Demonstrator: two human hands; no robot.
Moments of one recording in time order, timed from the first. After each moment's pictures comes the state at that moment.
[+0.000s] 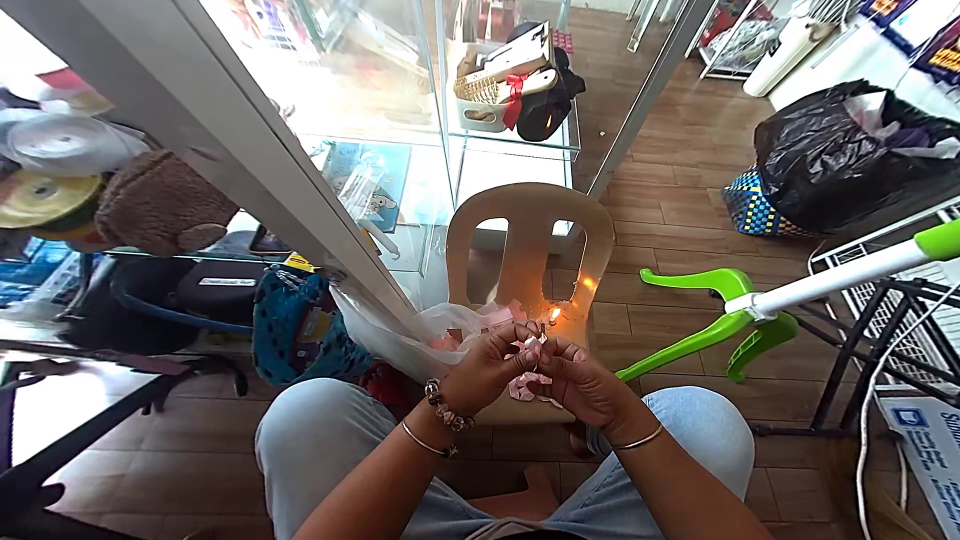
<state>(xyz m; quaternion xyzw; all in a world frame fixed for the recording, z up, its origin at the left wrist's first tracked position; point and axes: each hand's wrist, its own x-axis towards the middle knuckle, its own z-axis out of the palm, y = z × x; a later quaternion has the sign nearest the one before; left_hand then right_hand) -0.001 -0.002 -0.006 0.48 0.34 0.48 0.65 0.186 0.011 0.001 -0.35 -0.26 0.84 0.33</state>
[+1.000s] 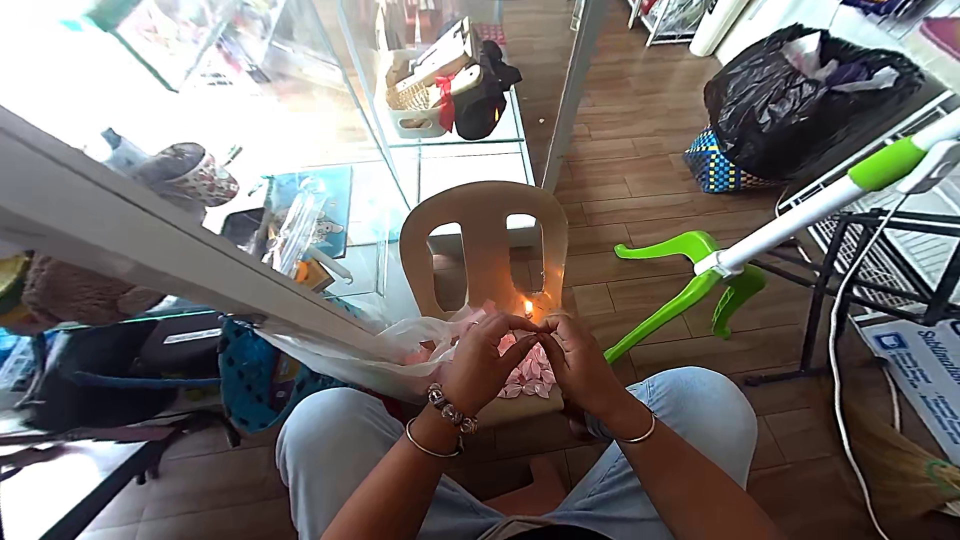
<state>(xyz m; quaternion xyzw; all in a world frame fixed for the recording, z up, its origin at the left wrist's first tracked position) 0.032 0.019 -0.007 0.71 0.48 0.36 0.37 0.218 0.011 -0.021 -0.47 -0.74 0.26 0.41</state>
